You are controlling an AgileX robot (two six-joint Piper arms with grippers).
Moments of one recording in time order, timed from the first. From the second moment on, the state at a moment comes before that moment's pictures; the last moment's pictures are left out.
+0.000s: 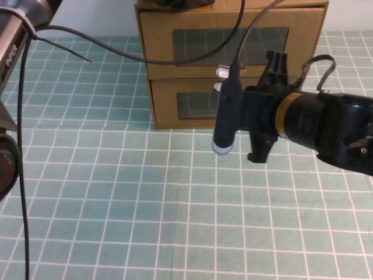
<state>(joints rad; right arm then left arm) 0.71 1.56 -1.08 -1.05 0.26 0.02 -0.34 2.21 -2.38 -0.73 1.07 0.54</state>
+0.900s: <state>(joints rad) 0.75 1.75 -1.23 -1.56 0.45 0.57 -0.34 2.21 -2.38 -0.76 1.07 0.53</state>
